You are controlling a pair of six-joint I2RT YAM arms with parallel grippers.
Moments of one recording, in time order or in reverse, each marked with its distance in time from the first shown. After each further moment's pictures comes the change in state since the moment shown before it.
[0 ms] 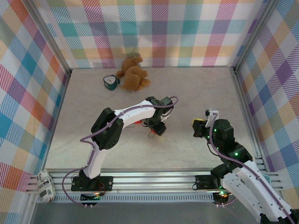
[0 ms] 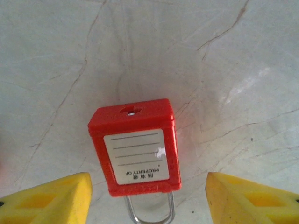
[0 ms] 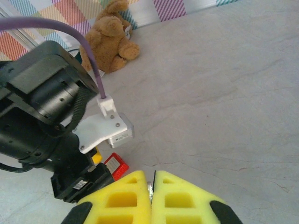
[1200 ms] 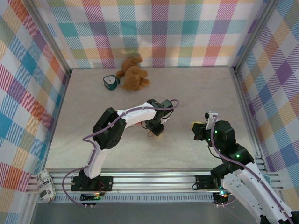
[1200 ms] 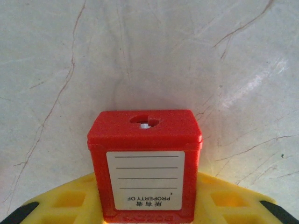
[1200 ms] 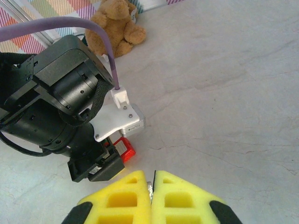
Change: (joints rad) left arm 0.005 0.016 -0.047 0.055 -0.035 0.033; right arm 0.000 -0.034 0.003 -0.076 -0.050 0.007
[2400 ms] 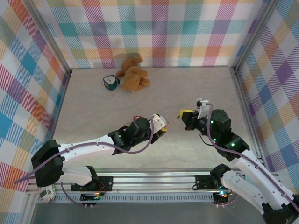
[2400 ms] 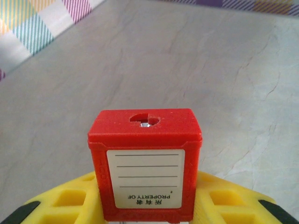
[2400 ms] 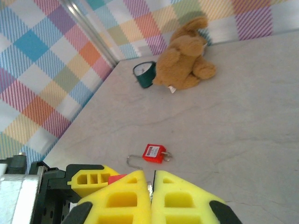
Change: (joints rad) left arm -0.222 -0.863 -0.867 1.093 -0.129 0.217; right arm 0.119 0.209 0.138 0.261 -0.095 0.019
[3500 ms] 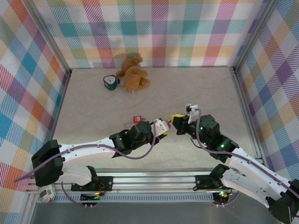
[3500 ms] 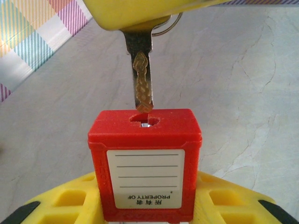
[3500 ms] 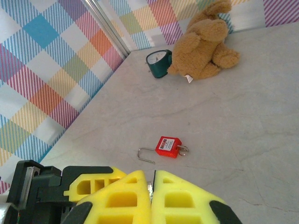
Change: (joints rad) left arm -0.043 -0.001 -0.023 0.033 -0.046 0.078; right arm 0.149 0.049 -0.112 0.183 0.106 0.042
